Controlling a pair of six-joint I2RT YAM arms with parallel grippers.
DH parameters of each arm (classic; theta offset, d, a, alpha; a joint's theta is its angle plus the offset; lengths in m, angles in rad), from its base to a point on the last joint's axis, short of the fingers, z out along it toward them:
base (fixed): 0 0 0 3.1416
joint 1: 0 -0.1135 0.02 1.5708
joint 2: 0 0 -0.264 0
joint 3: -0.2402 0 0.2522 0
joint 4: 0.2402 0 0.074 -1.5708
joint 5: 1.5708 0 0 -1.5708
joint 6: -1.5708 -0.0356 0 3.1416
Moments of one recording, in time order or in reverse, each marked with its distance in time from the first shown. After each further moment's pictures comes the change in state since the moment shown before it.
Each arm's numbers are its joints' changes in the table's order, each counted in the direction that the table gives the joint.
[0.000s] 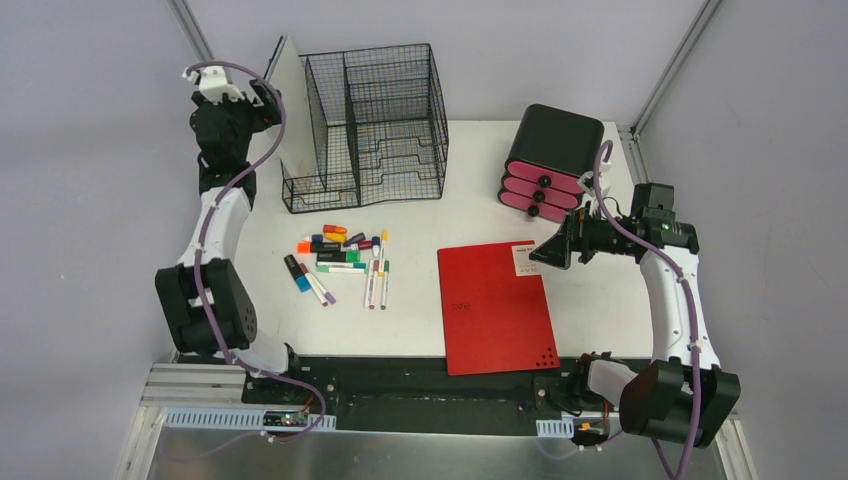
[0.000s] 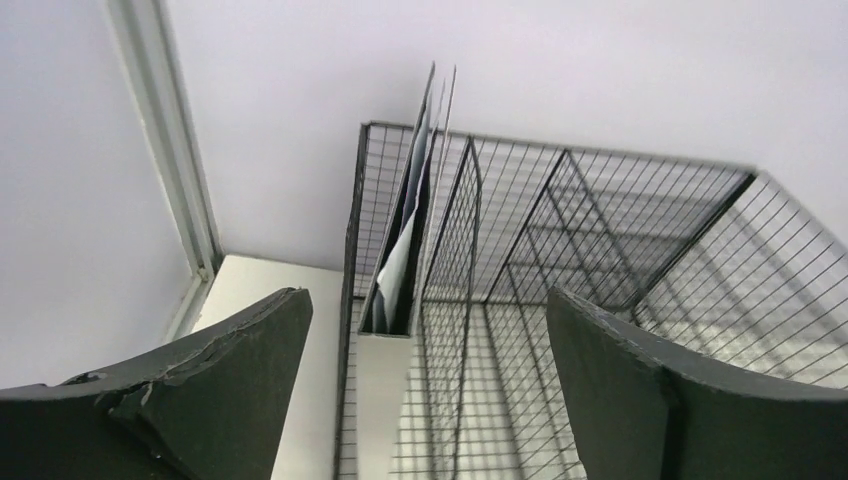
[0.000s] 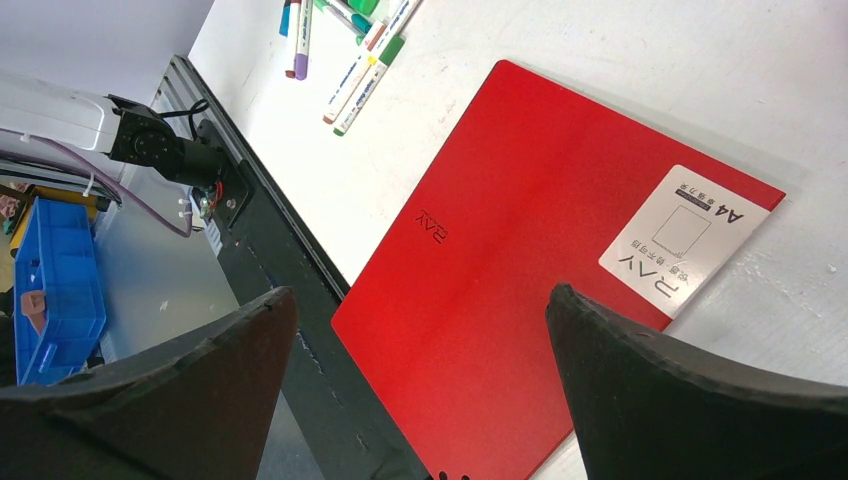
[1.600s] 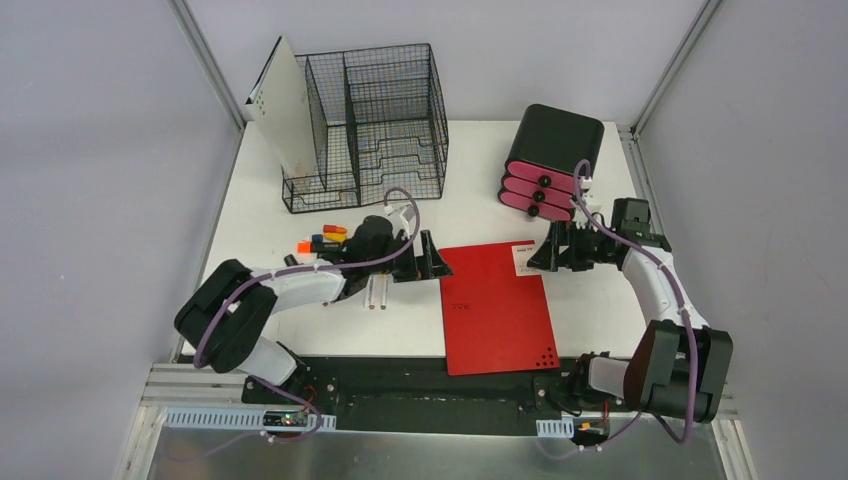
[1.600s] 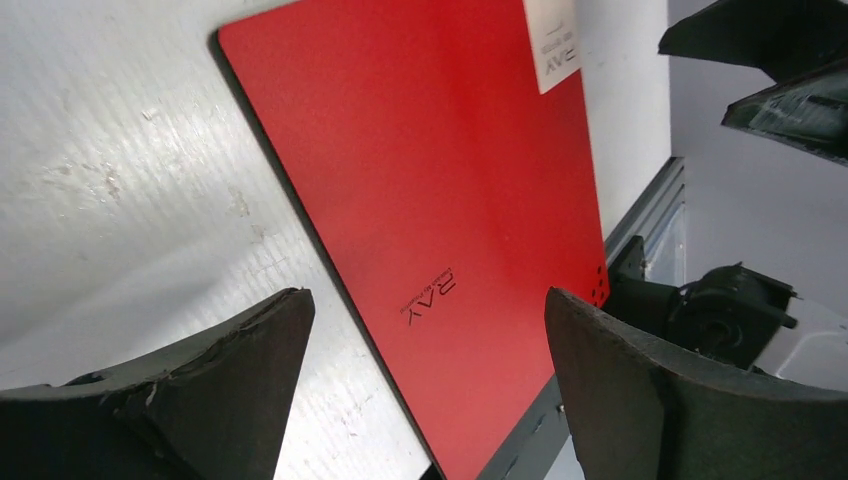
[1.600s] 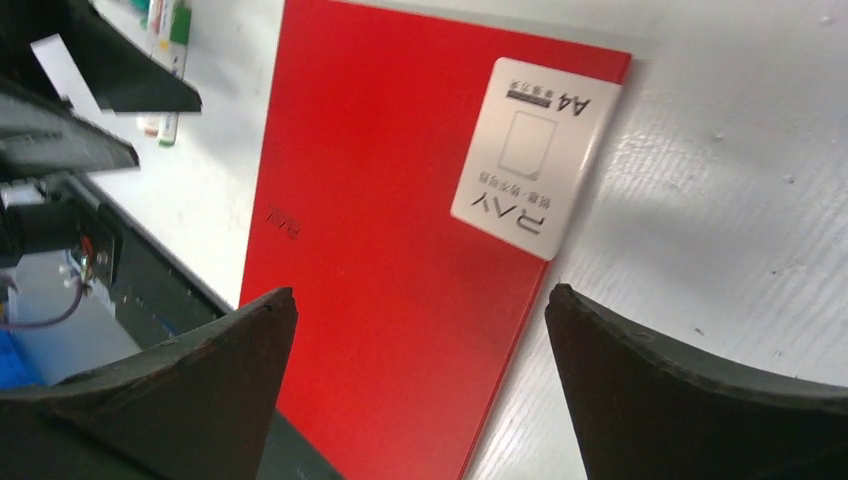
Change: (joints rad) left arm 0.847 -0.116 0.618 0.105 0.222 0.631; right arm -0.029 0.109 0.201 -0.277 0.279 -0.167
